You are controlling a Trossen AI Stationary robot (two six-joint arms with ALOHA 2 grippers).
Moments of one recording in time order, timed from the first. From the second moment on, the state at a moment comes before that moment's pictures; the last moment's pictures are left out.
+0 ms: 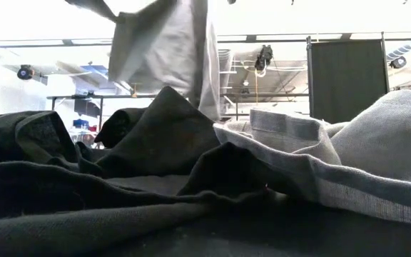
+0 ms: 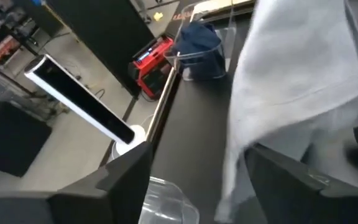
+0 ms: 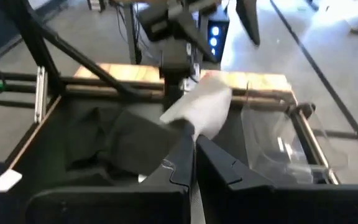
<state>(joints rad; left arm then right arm) 0.09 0.84 1.10 -0.78 -0.40 0.23 -0.14 1.59 1.67 -0.47 -0.21 -0.12</state>
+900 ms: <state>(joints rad) 0.09 0.76 0.97 -0.54 -0.22 0.30 -0.28 1.62 1.66 -0.12 -0.27 0.03</state>
